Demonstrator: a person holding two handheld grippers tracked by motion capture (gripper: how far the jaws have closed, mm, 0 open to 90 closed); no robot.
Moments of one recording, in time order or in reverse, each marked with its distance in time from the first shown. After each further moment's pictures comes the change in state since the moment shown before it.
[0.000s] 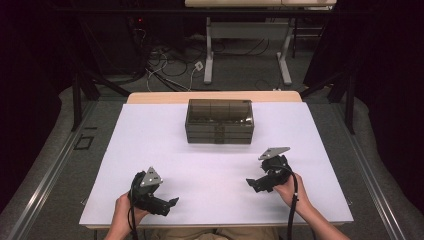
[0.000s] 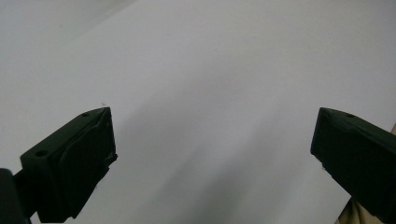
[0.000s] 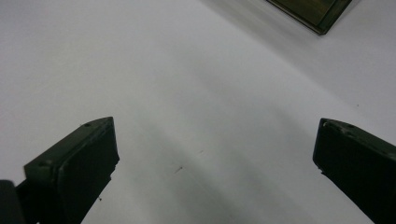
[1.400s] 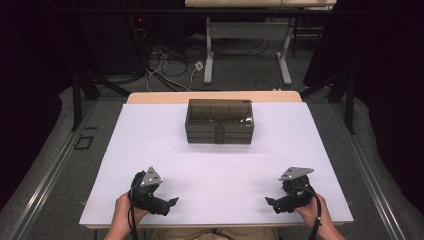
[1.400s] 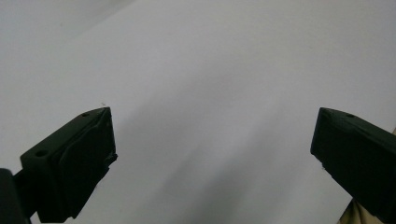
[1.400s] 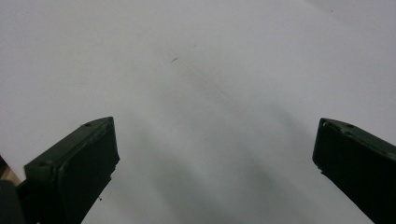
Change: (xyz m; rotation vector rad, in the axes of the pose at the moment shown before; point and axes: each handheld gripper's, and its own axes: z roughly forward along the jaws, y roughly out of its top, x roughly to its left) left arm 0.003 0.000 0.001 0.004 0.000 0.018; right arm 0.004 -0.061 -0.040 0.019 -0.048 0.012
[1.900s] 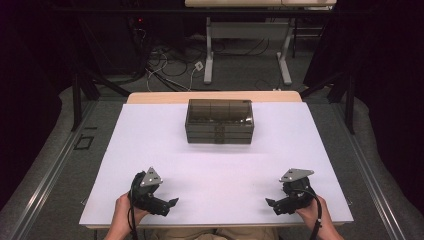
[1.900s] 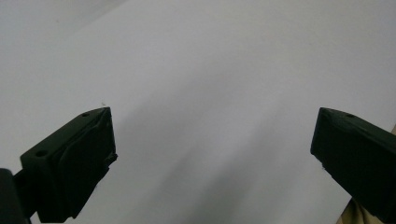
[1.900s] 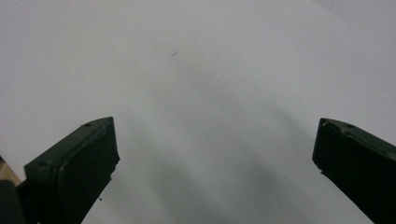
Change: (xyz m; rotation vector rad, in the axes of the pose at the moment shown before) left arm 0.000 -0.001 0.001 0.013 0.000 0.006; right arm 0.002 -0.003 0.000 0.005 -0.017 -0.005
